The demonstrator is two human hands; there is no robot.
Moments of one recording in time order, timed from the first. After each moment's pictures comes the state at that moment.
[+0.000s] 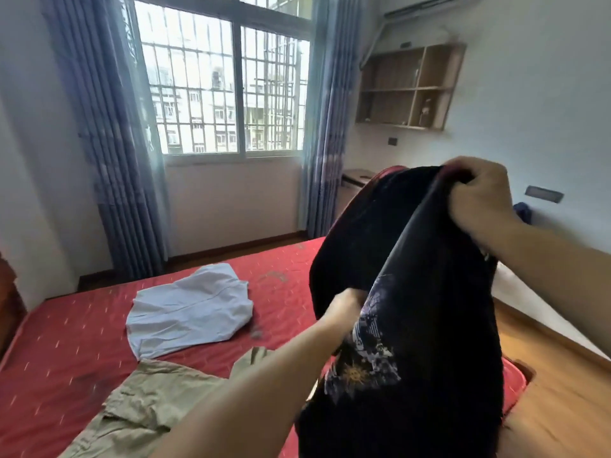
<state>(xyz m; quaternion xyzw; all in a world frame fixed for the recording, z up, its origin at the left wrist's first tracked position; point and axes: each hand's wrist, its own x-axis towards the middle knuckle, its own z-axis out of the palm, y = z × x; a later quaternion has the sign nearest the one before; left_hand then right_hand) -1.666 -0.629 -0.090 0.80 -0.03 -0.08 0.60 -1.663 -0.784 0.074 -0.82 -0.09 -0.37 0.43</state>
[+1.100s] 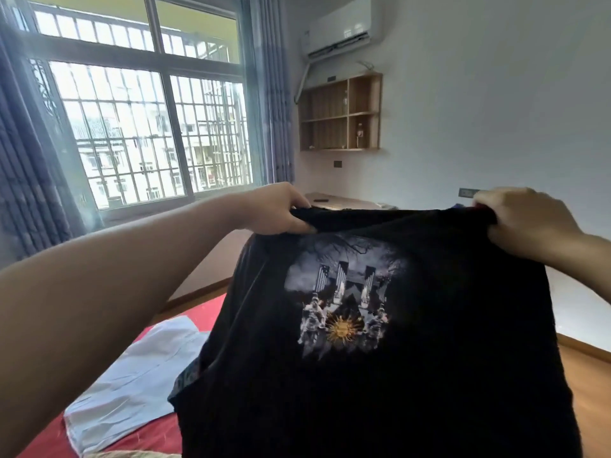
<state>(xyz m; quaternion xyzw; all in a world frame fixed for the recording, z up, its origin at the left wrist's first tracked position) -1.622 -0.629 0.139 0.94 -0.31 0.03 0.14 -1.680 -0.978 0.091 -0.95 0.03 -0.31 -0.02</state>
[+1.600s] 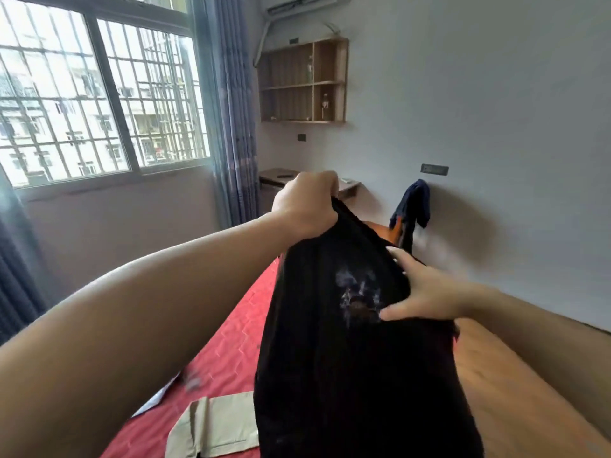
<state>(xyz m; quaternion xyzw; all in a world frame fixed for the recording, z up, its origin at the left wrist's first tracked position) -1.560 -0.680 0.073 0.91 -0.27 0.20 0.24 -1.651 -0.876 -0.003 -0.96 -0.01 0.04 0.28</state>
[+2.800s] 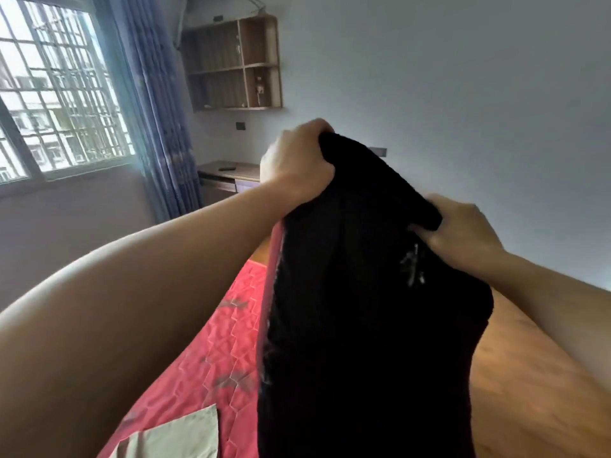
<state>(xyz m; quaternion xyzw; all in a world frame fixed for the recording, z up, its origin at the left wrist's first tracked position) -1.540 -0.856 0.091 0.85 -0.30 0.25 0.34 -1.654 -1.062 0.004 -0.93 0.13 -0.30 0.18</state>
